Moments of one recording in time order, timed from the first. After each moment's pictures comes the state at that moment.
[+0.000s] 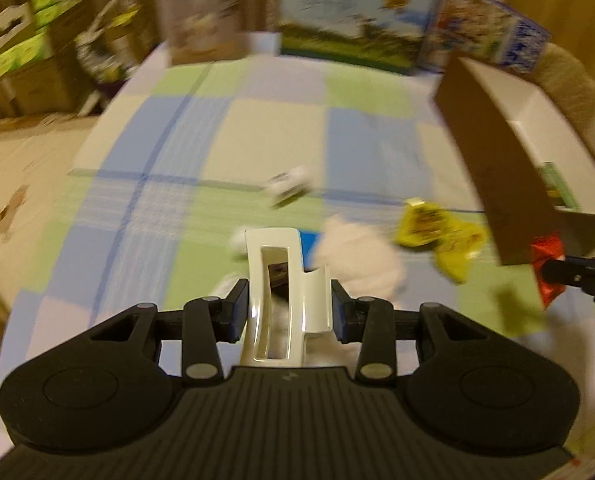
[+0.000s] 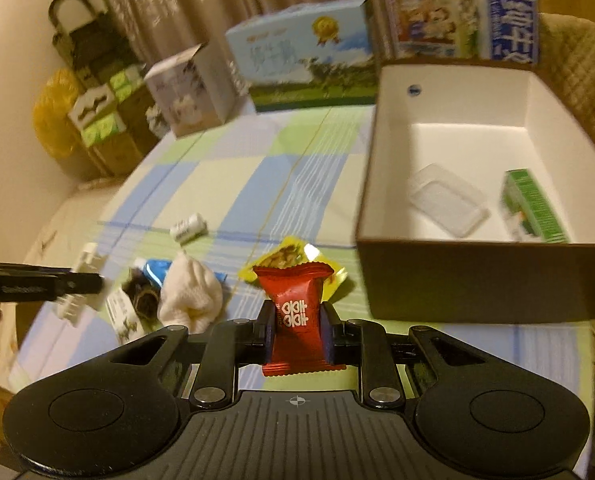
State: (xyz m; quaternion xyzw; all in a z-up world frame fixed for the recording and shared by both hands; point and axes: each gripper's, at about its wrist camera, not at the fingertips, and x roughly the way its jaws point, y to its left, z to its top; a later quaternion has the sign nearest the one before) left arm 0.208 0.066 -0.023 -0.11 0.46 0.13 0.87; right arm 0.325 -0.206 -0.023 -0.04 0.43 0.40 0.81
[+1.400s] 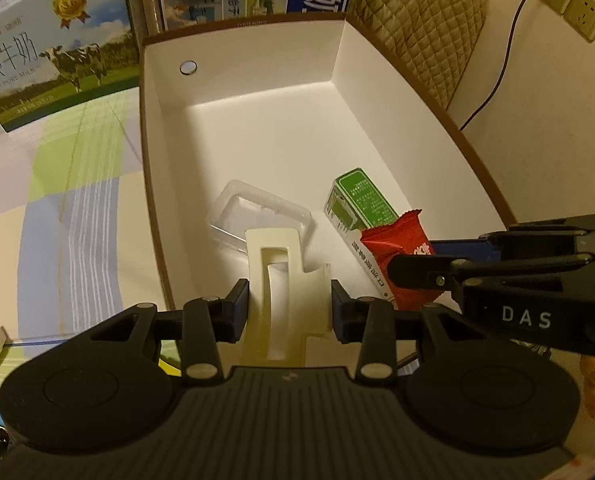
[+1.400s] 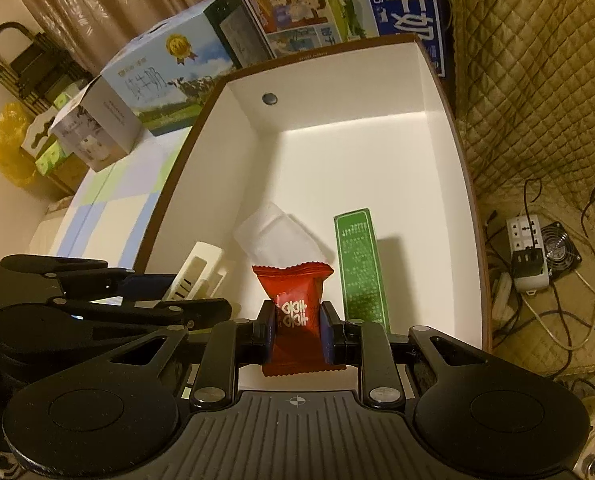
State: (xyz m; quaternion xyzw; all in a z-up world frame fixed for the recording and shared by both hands) left arm 0.452 -0.172 -0.040 -0.04 0.52 -0.03 0.85; right arm 0.513 -0.290 -0.025 -0.02 0.51 0.37 0.78
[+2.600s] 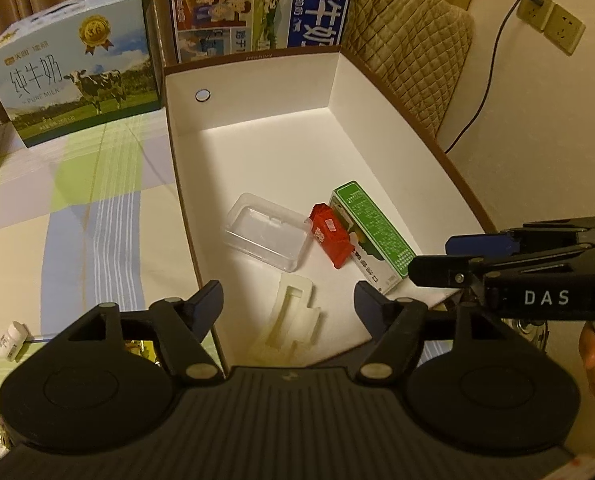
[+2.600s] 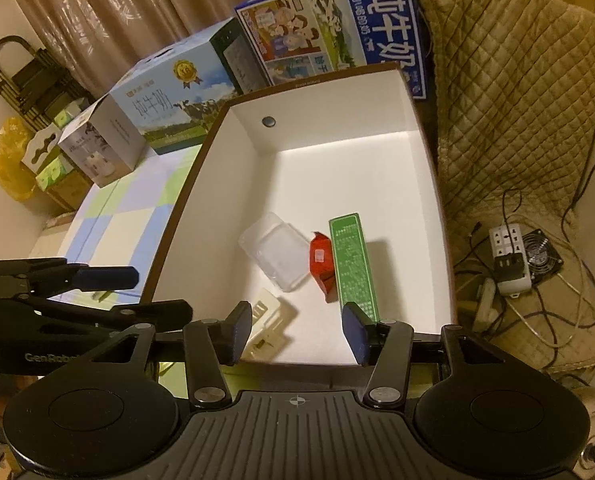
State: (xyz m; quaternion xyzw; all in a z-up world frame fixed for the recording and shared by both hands) left arm 0.412 -0.164 -0.008 -0.03 0.48 -0.03 0.87; right arm 0.478 -0.312 0.007 -0.01 0.48 0.35 0.80
